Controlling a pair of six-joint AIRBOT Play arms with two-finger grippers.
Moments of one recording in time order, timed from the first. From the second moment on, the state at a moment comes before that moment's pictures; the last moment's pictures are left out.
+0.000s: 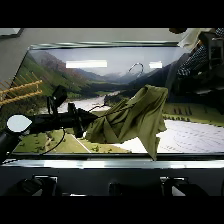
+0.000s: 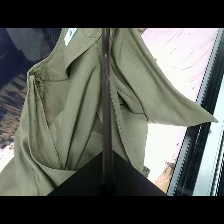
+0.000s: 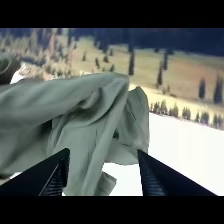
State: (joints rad) left arm -0.41 -0.91 0.82 0.50 -0.84 -0.42; right arm 0.03 -1.14 1.61 -1.41 1.53 1.44
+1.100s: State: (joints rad) left arm -0.41 -0.92 0.82 0.50 -0.84 -0.42; right arm -0.04 -1.35 1.61 -0.96 1.52 0.34
